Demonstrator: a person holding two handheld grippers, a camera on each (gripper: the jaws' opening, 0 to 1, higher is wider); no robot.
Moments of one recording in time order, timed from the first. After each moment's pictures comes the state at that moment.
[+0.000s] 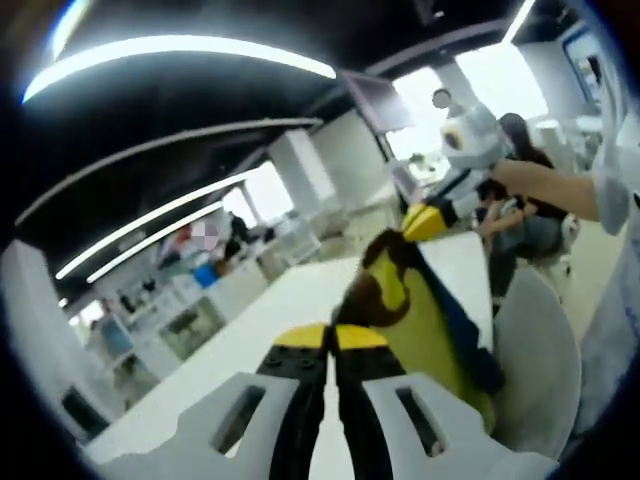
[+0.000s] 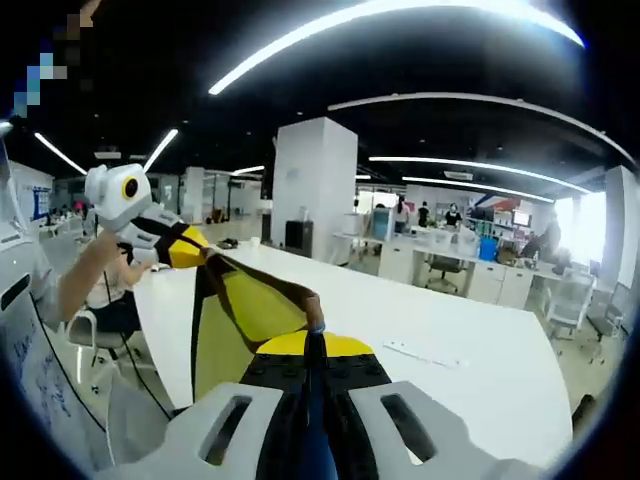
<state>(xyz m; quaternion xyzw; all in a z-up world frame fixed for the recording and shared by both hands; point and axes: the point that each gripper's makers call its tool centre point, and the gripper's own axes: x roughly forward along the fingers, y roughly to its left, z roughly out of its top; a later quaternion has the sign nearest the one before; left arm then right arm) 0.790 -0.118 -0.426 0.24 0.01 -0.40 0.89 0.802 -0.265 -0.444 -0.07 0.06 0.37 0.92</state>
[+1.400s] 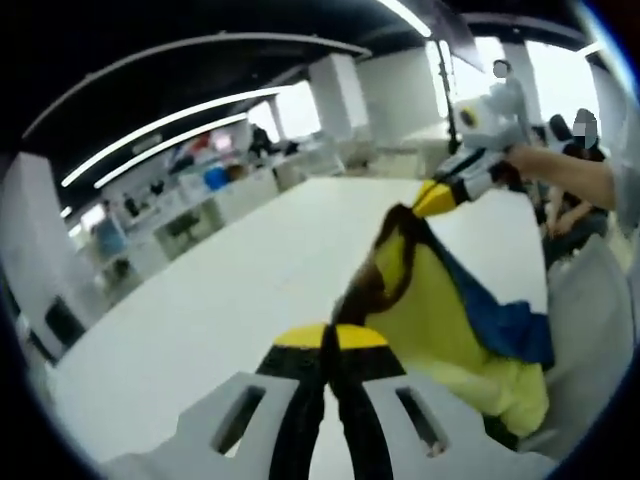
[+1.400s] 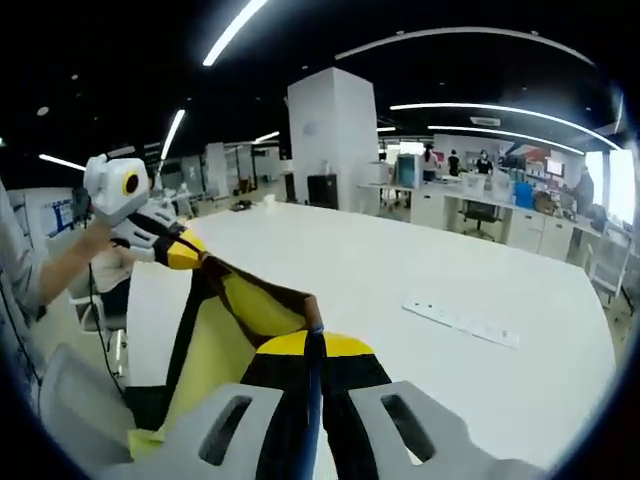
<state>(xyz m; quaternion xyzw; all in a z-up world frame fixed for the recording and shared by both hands) 0.933 -0.089 -0.572 0.19 0.19 -0.33 0.91 0.964 -0.247 -0.575 -0.06 0.16 0.43 0.89</state>
